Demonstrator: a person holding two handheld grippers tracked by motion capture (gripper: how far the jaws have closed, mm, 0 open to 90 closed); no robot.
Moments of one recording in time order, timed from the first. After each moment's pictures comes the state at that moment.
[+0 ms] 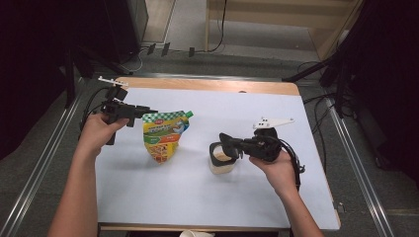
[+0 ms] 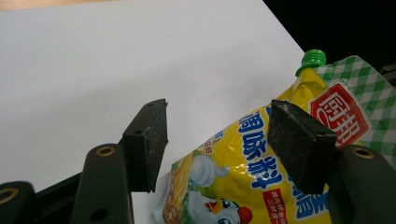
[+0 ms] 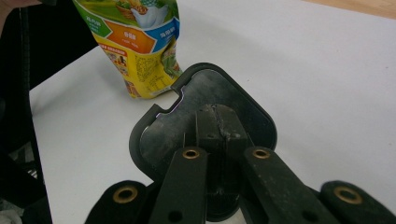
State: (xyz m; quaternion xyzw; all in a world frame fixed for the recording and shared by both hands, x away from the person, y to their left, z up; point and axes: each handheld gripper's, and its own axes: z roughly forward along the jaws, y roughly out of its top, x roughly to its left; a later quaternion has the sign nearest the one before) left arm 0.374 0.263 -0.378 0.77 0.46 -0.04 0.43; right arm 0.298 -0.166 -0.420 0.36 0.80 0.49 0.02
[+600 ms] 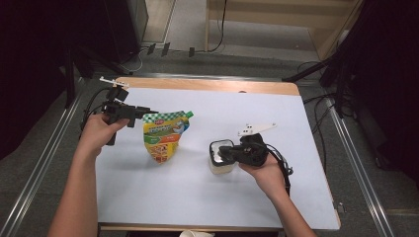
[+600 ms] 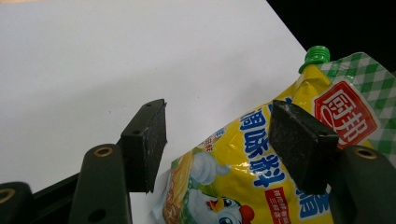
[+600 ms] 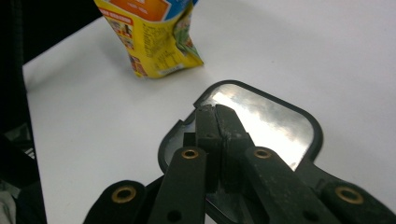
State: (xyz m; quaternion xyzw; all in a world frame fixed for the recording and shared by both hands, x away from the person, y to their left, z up) left arm 0.375 0.263 -0.381 0.78 0.46 -0.04 0.43; right arm 0.295 -0.138 -0.441 0.33 0.82 0.46 0.01
